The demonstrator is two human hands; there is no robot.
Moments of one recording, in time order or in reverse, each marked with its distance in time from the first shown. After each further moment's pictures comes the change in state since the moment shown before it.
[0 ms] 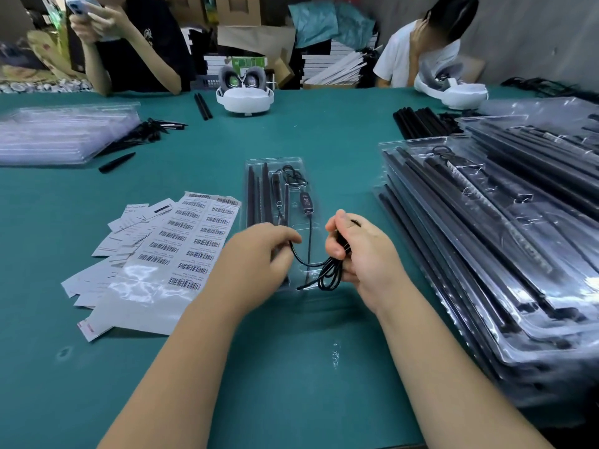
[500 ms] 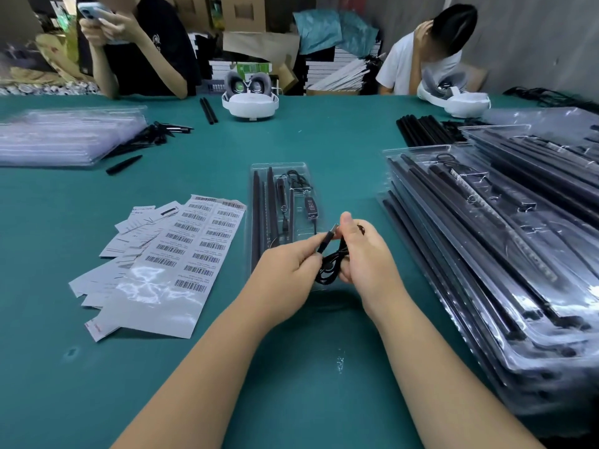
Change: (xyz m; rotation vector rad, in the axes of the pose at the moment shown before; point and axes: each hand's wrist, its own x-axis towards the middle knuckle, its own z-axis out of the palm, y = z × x) left_hand -0.006 0.018 0.015 -0.314 -0.126 0.005; right_hand 0.004 0.010 0.006 -0.124 0.153 -0.078
